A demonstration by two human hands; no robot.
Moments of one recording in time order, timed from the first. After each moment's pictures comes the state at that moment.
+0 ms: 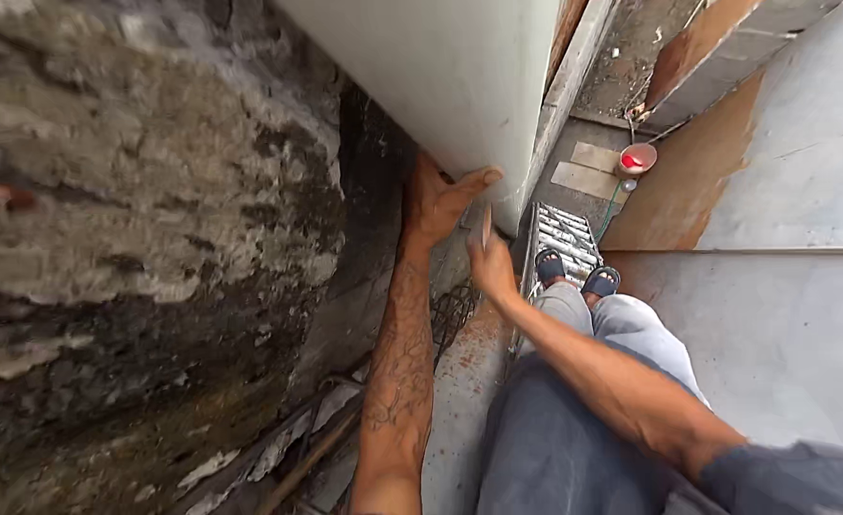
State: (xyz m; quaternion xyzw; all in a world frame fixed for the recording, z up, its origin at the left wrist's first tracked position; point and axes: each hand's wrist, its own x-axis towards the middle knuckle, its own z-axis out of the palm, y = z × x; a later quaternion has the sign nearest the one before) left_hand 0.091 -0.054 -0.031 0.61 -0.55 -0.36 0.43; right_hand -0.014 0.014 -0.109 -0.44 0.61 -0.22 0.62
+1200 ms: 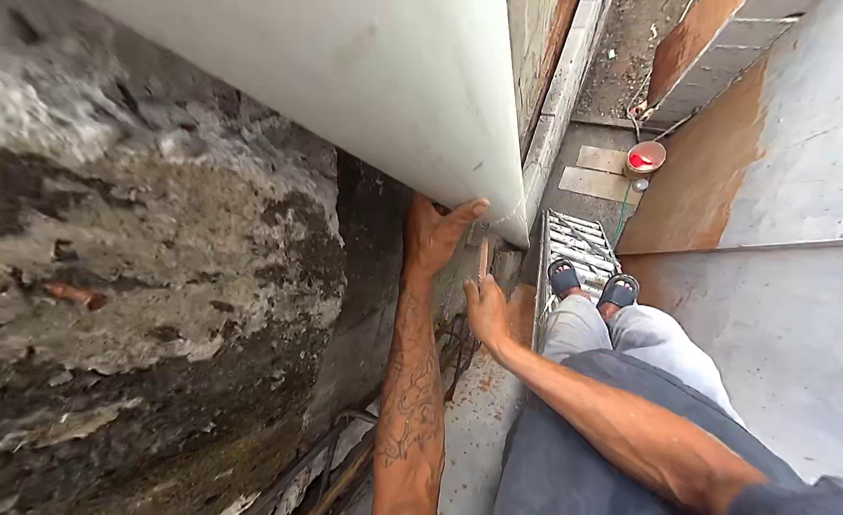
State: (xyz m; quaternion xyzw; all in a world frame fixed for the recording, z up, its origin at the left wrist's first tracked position) left_hand 0.089 -0.059 -0.025 0.59 -0.55 -0.37 0.45; right_hand 0.004 0.031 -0.102 -0.41 0.62 -0.22 0.64
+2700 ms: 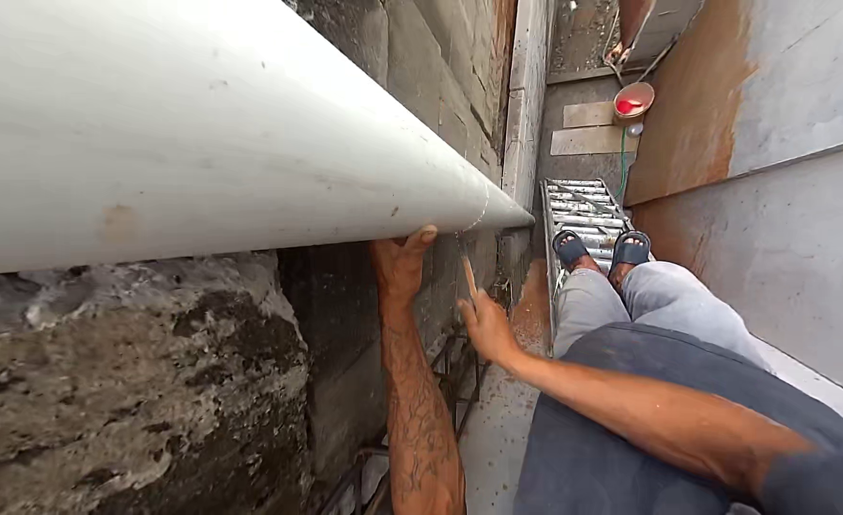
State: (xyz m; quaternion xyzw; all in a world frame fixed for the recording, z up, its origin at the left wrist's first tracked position) left_hand 0.089 -0.047 -0.025 0.61 -0.55 -0.38 0.43; right_hand -0.011 0.043 -0.106 -0.40 0.57 -0.20 0.68
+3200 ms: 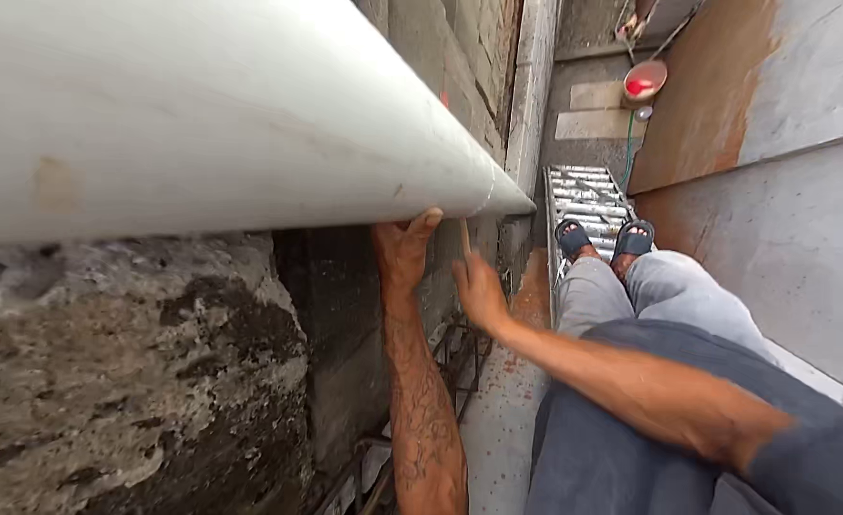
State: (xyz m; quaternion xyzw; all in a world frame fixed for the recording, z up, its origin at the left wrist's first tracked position) left_hand 0.088 -0.050 -0.027 0.59 -0.55 -0.38 0.46; right_hand 0.002 0.027 -0.110 -0.40 0.59 -0.25 0.65
